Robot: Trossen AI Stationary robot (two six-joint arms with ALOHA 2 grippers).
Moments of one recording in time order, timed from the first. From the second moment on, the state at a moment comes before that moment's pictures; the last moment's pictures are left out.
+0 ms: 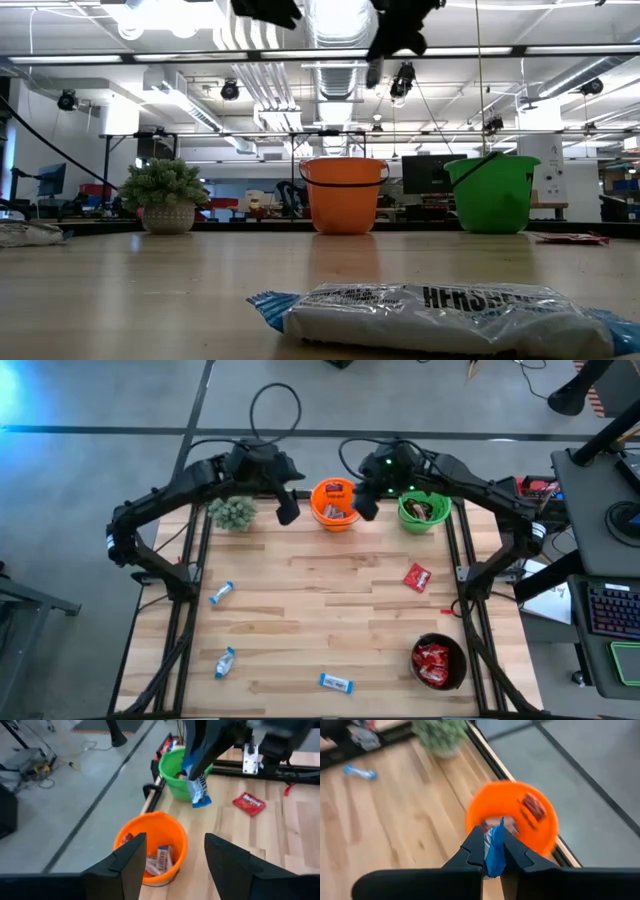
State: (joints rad) left arm 0.38 1.49 1.73 -0.77 -0.07 0.15; right arm -0.45 1.57 1.75 -0.89 -0.02 0.03
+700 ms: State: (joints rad) left arm 0.38 1.49 2.08 -1.26 -0.21 0.17; right arm -0.58 1.47 1.75 -1.06 0.00 -0.06
